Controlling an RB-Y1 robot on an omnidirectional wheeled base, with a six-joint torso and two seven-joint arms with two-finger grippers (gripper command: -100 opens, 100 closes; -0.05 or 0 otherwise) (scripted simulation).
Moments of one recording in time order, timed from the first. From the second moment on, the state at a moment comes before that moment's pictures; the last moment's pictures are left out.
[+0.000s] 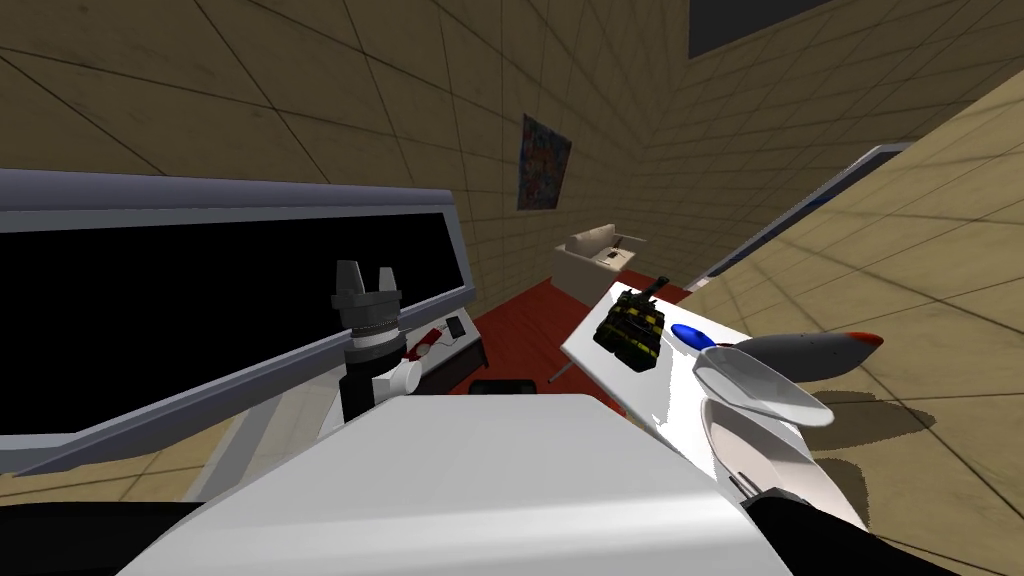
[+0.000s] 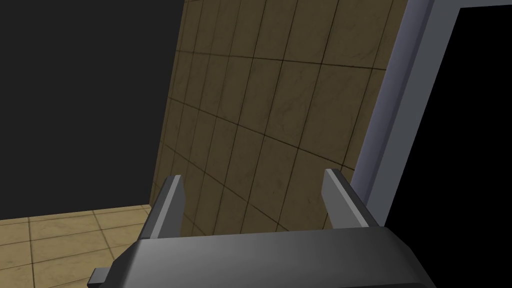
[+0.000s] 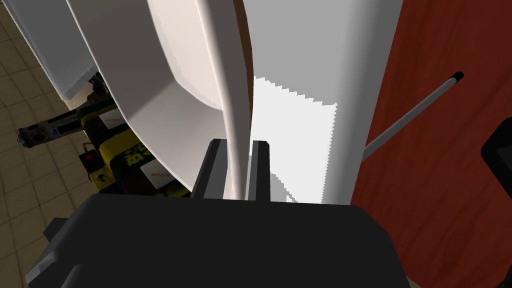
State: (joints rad) left arm 0.48 0.00 0.07 -2.30 0.00 -0.64 -0.06; right arm 1.52 -0.67 -0.36 -1.98 1.19 0.10 0.54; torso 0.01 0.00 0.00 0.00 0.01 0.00
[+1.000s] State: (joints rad) left arm 0.48 0.00 0.07 -2.30 0.00 -0.64 -0.06; right arm 1.65 -0.70 -0.60 -1.95 1.03 0.10 0.46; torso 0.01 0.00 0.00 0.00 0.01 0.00
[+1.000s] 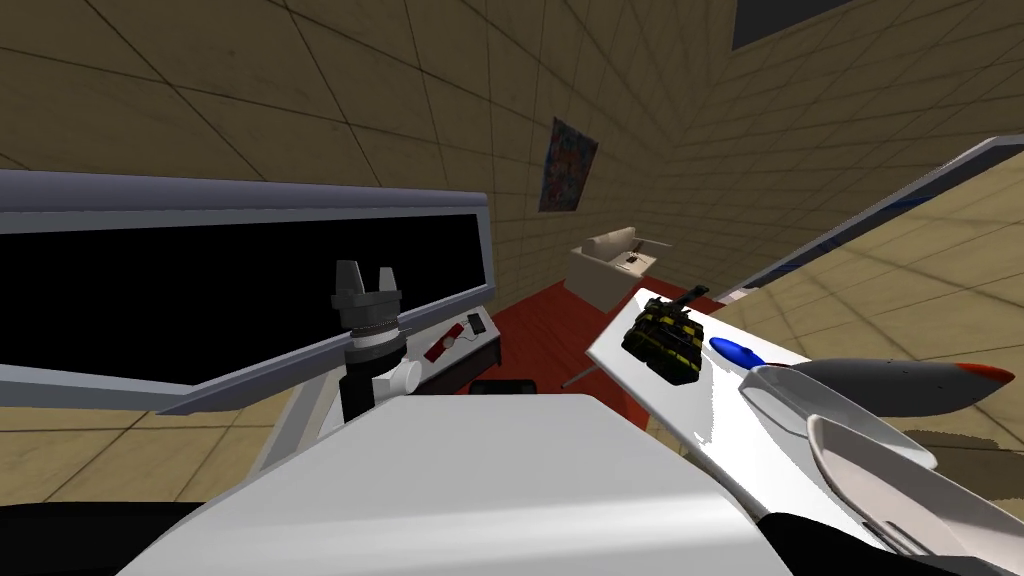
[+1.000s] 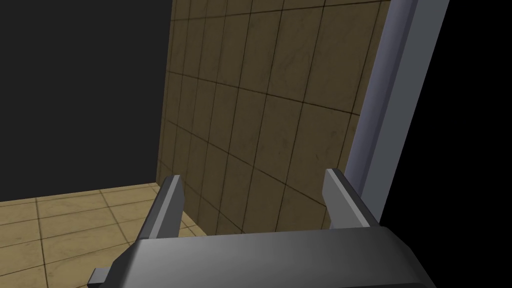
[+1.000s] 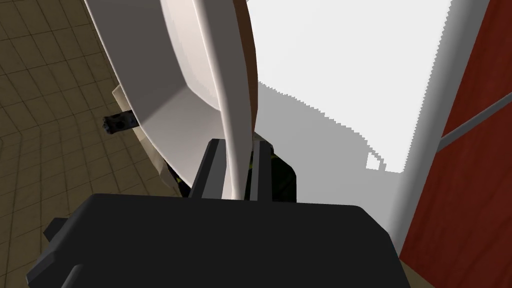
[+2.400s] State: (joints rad) left arm 0.48 0.00 0.07 -2.30 0.00 -0.64 -0.06; right arm 1.86 -0.85 -0.79 -1.83 0.91 -0.08 0.24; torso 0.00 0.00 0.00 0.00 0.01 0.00
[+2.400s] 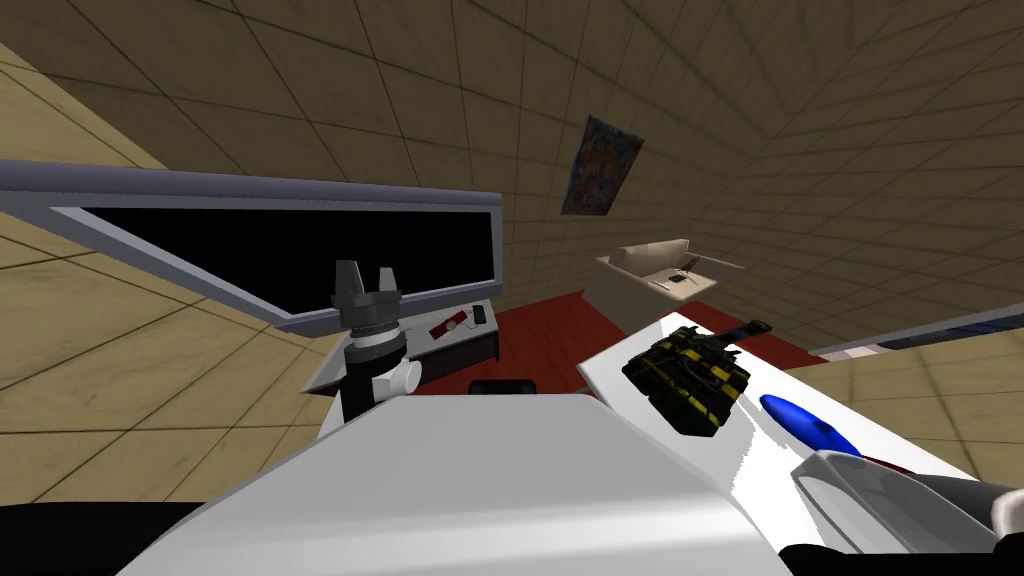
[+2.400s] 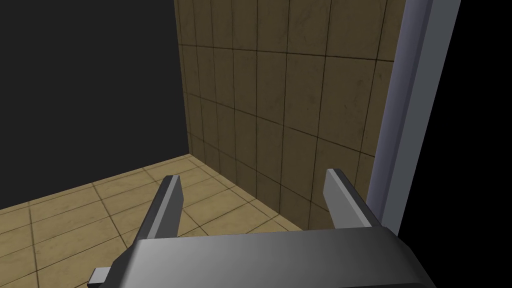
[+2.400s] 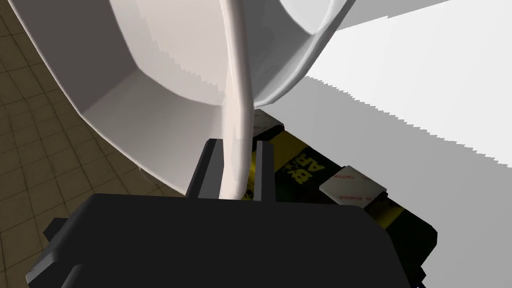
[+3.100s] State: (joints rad) left arm 0.48 0.00 0.07 -2.30 0.00 -0.64 -0.06; right arm 1.88 -0.86 -0.79 -1.80 0.90 -0.12 0.20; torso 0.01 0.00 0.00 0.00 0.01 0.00
